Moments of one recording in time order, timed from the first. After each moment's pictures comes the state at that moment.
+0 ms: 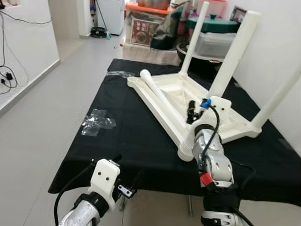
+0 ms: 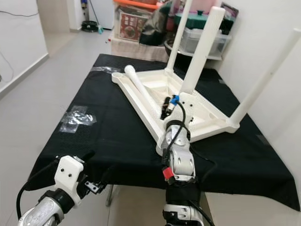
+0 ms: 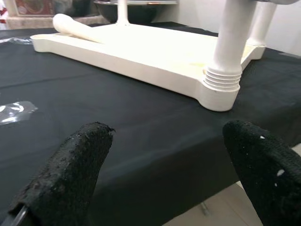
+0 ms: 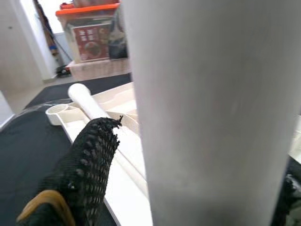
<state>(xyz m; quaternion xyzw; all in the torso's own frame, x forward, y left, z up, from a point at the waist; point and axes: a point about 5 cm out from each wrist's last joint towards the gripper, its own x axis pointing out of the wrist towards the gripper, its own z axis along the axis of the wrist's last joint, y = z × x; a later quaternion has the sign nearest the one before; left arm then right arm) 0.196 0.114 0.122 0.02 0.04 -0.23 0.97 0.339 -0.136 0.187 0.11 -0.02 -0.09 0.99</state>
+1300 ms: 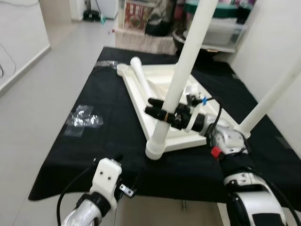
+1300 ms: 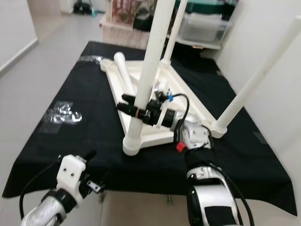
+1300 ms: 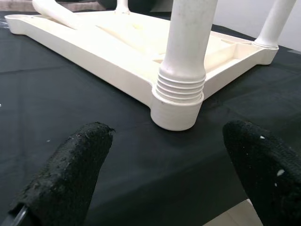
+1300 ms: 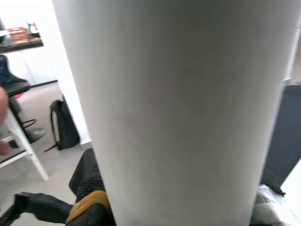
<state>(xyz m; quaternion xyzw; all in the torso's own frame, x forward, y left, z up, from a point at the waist) 0.196 0.112 0.116 0.02 0.04 -0.23 0.97 0.356 -0.130 0.196 0.08 -0.01 0.54 0.84</state>
